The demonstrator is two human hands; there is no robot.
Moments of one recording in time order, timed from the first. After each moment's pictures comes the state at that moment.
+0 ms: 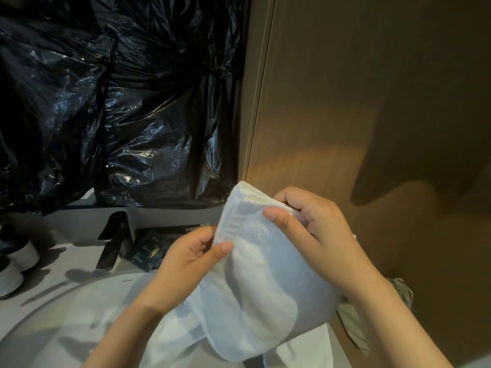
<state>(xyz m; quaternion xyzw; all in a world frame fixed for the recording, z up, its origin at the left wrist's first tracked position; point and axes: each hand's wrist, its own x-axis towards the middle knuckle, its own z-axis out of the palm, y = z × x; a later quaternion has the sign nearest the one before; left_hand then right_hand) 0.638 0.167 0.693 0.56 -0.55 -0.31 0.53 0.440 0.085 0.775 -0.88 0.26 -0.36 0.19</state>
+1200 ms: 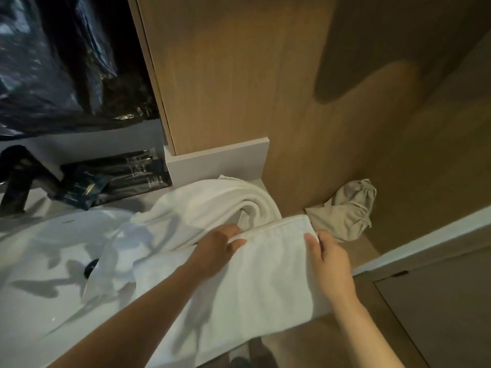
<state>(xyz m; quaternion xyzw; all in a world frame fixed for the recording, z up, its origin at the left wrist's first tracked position) 0.509 0.089 0.487 0.65 -0.66 -0.28 0.25 0.265 0.082 0.529 -0.65 0.65 -0.30 0.26</state>
